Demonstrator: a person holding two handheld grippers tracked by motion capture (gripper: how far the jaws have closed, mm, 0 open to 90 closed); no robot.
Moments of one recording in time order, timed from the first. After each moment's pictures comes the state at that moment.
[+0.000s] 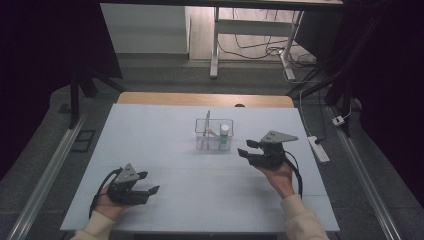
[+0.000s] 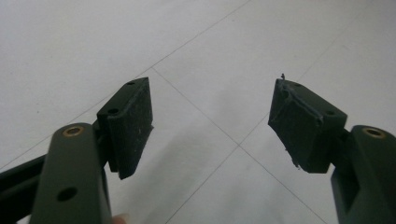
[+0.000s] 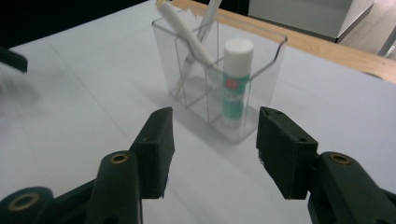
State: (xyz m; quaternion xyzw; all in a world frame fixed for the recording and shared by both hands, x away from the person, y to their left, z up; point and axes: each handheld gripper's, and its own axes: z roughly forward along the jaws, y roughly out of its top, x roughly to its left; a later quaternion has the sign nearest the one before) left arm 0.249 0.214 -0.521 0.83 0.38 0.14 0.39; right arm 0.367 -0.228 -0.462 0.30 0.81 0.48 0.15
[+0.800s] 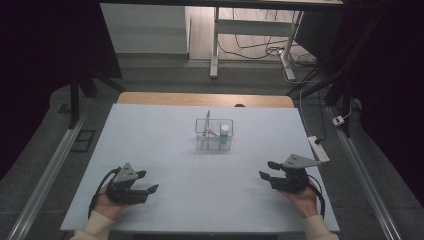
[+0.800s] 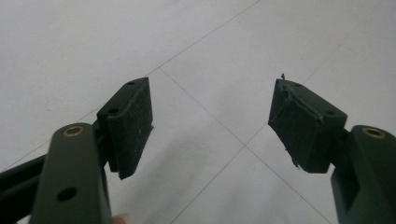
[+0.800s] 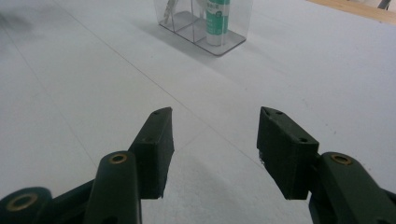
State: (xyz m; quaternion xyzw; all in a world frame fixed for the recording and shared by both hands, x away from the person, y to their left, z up) left arm 0.250 0.217 -0.521 0.82 0.39 0.15 0.39; right arm 0.324 -0.292 -0.491 0.30 0.82 0.45 0.16
